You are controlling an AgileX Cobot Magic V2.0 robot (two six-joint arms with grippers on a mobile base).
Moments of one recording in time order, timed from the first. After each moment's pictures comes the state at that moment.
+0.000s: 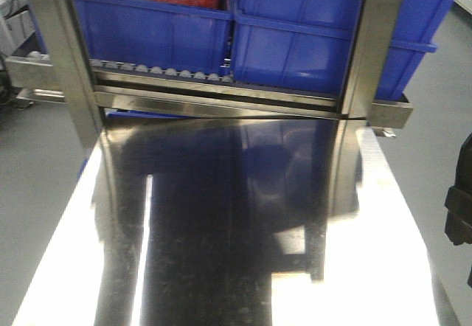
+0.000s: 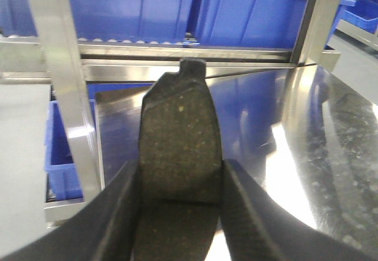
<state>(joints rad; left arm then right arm) -0.57 0.32 -0.61 0.42 0.74 -0.46 0.45 0.52 -0.59 -0.29 0.48 0.34</state>
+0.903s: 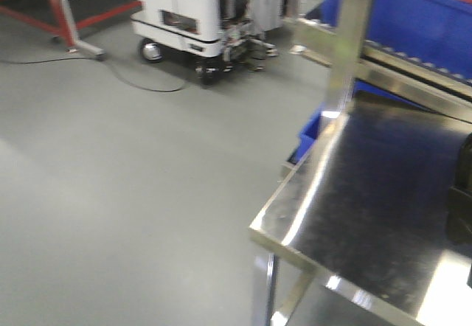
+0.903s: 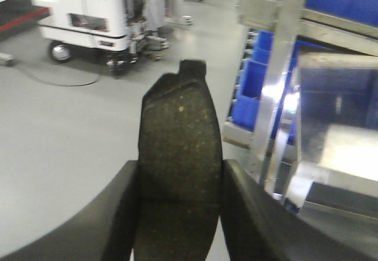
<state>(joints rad) -0.57 0.32 -0.61 0.42 0.74 -0.46 0.45 0.52 -0.59 -0.29 0.48 0.34</state>
